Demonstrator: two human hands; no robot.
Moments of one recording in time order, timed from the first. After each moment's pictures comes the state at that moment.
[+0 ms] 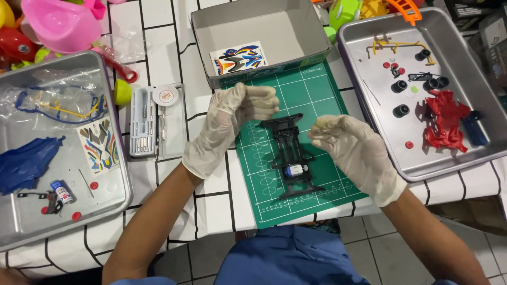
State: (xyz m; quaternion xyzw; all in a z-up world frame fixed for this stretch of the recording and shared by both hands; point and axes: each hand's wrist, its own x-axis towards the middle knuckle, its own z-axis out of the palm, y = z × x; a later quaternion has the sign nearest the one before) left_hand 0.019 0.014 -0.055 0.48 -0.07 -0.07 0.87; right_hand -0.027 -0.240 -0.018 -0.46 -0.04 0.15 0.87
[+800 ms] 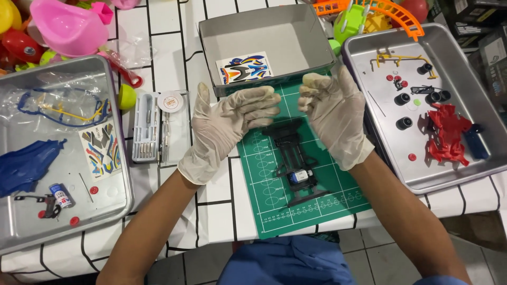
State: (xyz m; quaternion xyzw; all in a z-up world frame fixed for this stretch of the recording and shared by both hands) left_hand 0.011 0.036 -0.035 0.11 -0.24 -0.19 0.95; right_hand 0.056 -0.191 -0.019 -0.32 0.06 0.16 0.93
